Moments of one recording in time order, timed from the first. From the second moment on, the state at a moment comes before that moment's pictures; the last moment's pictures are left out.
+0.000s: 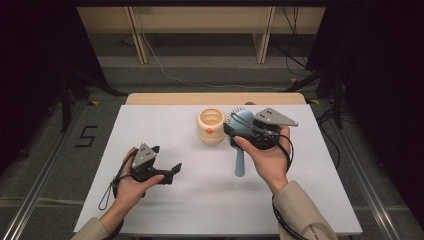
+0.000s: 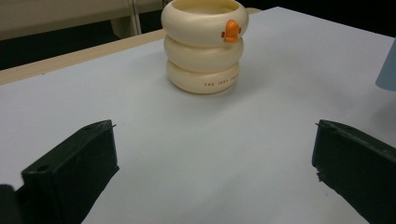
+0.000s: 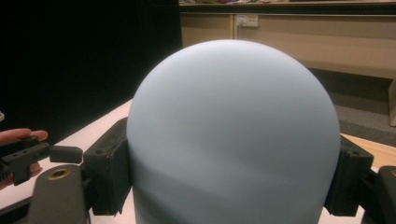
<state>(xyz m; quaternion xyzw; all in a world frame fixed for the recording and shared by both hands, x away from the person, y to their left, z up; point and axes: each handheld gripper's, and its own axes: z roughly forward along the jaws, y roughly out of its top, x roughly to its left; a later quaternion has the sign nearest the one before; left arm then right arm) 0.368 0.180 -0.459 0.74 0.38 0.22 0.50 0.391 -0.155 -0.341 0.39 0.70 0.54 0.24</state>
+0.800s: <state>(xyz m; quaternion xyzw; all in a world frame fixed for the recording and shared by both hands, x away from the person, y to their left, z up) 0.367 0.194 -0.463 0.74 0.39 0.23 0.50 0.398 -0.153 -0.339 0.39 0.70 0.55 0.26</state>
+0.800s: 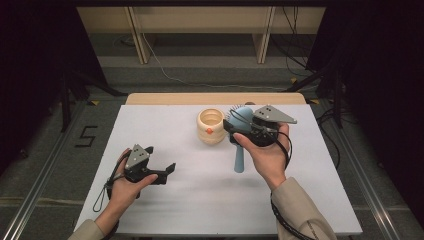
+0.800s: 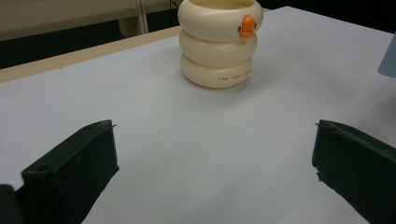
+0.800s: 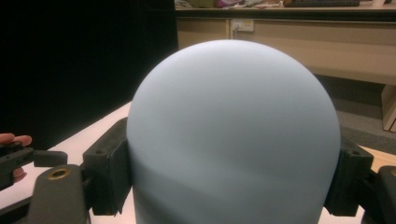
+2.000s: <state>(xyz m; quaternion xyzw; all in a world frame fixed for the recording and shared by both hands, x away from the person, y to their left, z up) 0.369 0.193 -0.467 0.74 0.39 0.23 0.50 0.427 -0.137 -0.312 0.38 0.69 0.55 0.28</state>
